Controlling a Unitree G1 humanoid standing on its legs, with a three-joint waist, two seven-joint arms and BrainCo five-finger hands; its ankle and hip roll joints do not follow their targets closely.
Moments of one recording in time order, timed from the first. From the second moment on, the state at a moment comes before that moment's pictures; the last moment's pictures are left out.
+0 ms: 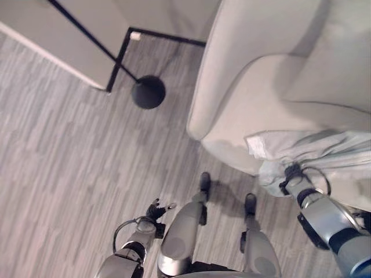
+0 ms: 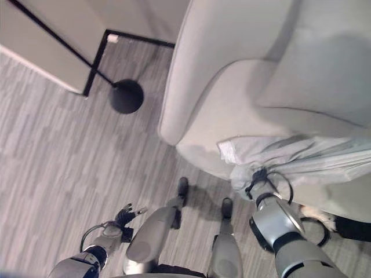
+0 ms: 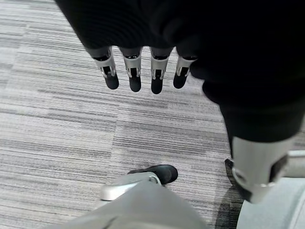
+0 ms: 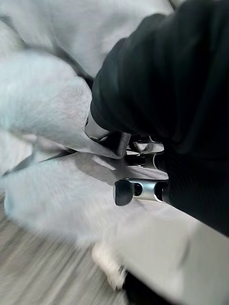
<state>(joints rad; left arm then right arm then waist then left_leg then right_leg) -0.29 0.18 -0.11 1.28 -0.09 -0.11 0.14 -0.74 -0.32 0.43 1.51 0.06 0.05 -0.31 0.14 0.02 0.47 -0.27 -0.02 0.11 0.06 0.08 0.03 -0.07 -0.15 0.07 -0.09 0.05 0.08</state>
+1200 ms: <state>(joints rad) -0.11 0.20 -0.20 1.39 -0.02 -0.06 0.15 -0.17 -0.22 0.23 1.29 0.00 0.00 -0.18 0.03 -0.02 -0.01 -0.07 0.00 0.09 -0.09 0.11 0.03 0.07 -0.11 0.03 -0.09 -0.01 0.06</state>
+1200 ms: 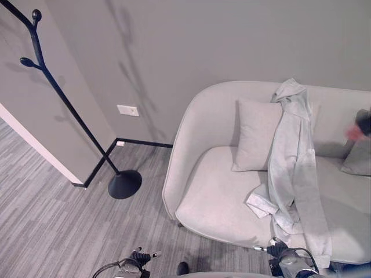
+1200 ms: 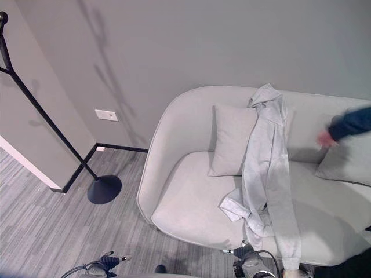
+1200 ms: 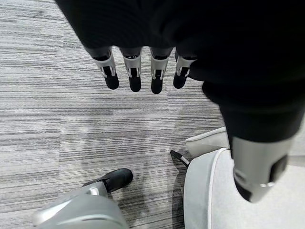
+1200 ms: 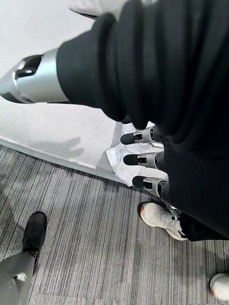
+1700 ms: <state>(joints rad) -0.12 0.18 -0.20 1.39 0.00 -0.06 0.14 -0.25 -0.33 0.17 1.34 0.00 -0.01 -0.22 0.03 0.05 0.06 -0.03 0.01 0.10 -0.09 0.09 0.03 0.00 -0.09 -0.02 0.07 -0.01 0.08</state>
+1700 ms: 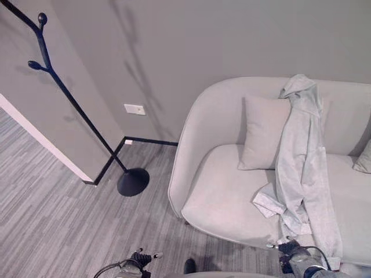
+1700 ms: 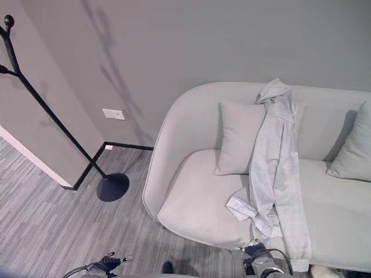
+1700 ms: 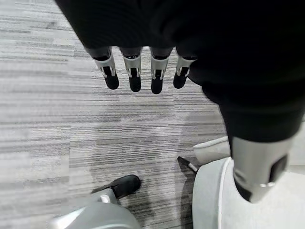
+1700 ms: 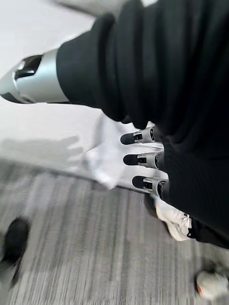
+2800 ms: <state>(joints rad) -0.07 0.16 -0.09 1.44 -0.02 -0.06 0.13 -0.48 -0.42 0.31 1.33 0.06 -0.01 -0.29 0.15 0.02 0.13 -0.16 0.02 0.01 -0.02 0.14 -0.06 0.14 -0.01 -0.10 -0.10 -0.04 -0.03</state>
